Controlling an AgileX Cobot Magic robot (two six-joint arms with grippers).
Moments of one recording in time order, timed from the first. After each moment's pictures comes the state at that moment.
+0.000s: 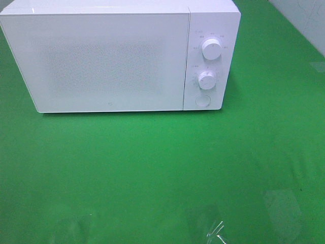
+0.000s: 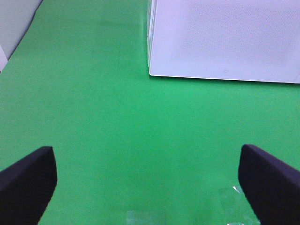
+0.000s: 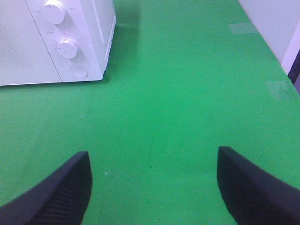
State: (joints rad) left arm -0.03 -0.01 -0.52 -0.06 1.07 0.00; right arm 0.05 0.00 -0.49 -0.05 0.97 0.05
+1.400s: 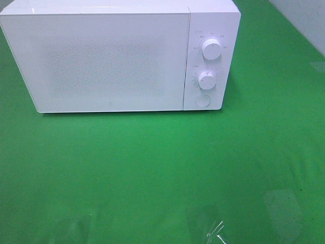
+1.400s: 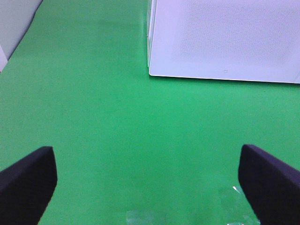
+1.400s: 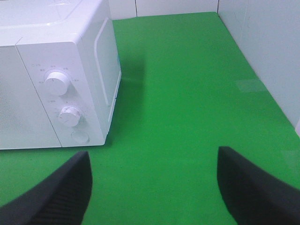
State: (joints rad) left arm -0.03 -0.01 -0.52 -0.06 1.07 0.00; right arm 0.05 0.38 -0.47 -0.06 0.45 0.05
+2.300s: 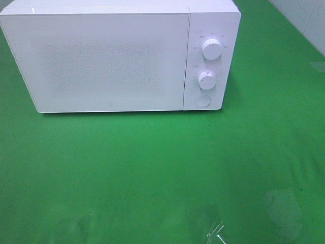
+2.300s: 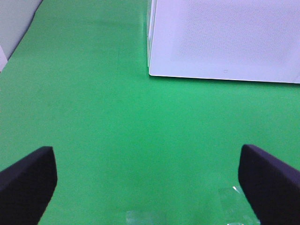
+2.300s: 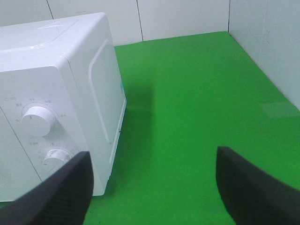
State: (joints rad) left arm -0.03 -0.01 -0.52 -0.06 1.07 0.00; right arm 0.05 0.89 -0.29 -0.06 -0.37 0.11
